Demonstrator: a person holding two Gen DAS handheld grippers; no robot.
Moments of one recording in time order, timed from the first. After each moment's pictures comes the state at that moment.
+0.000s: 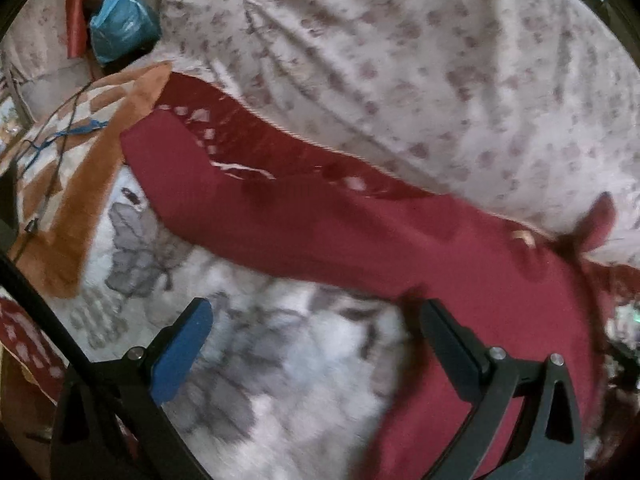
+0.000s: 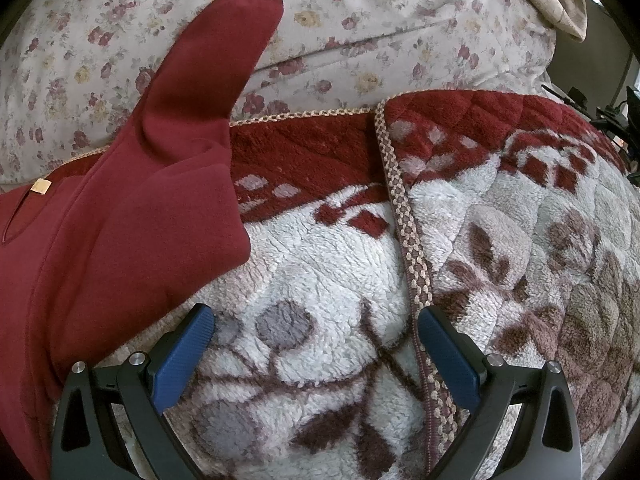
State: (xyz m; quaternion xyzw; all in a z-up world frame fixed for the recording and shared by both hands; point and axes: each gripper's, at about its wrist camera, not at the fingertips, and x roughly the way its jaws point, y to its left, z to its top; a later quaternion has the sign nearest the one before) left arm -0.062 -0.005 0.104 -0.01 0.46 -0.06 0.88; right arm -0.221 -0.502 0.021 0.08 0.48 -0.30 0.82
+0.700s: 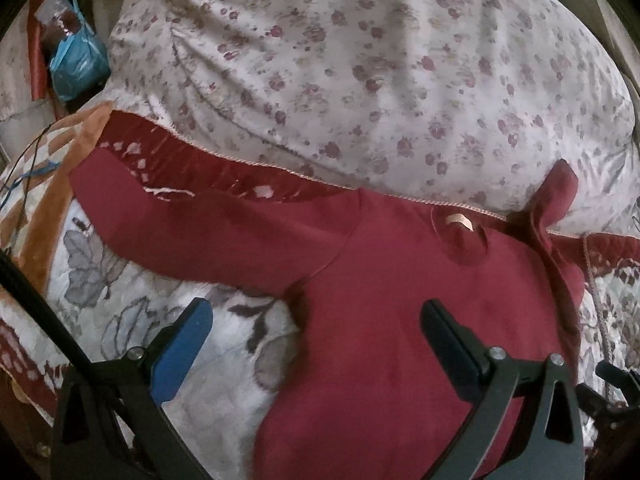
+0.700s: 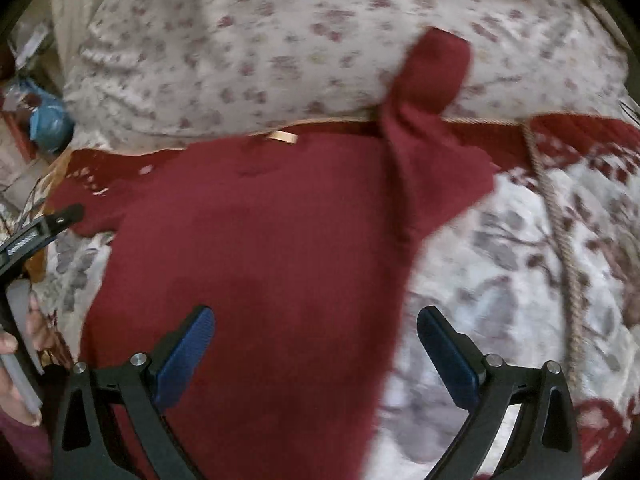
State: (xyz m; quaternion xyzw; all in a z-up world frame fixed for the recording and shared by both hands) left arm -0.087 -0.093 0.110 0.03 0.44 -0.10 0.89; right arm -0.238 -0.316 0.089 0.14 0.48 -0.09 0.86
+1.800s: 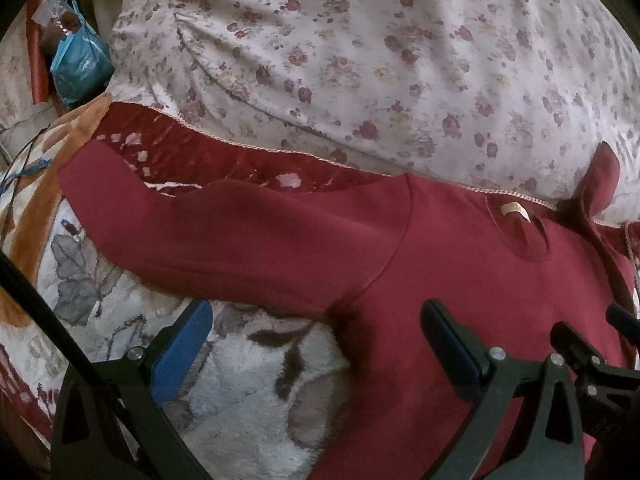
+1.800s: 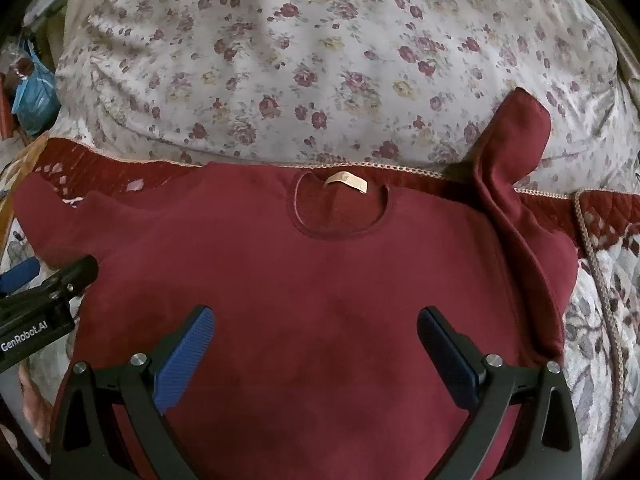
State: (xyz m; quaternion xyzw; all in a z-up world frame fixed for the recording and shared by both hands) left arm -0.048 -0.079 0.056 0.05 0.43 -0.08 0.90; right arm -0.127 -0.235 0.051 0.06 0.44 -0.14 0.89
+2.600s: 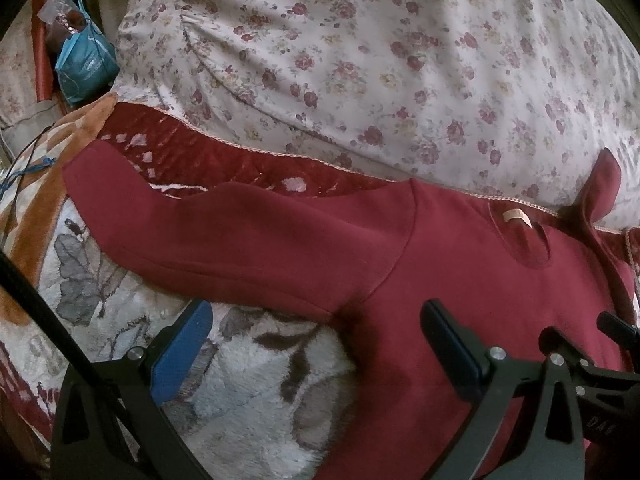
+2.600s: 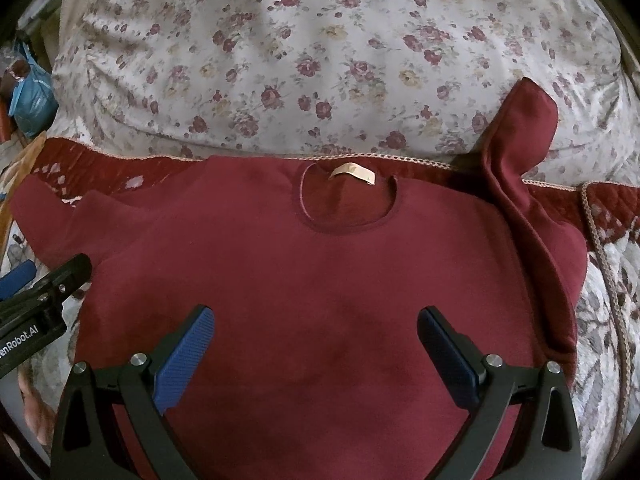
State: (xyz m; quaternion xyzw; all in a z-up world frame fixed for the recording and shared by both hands) left arm -0.047 -0.076 0.058 0.05 0.43 -0.07 0.90; right arm -0.118 -0.233 0.047 0.08 0.45 -0.13 0.88
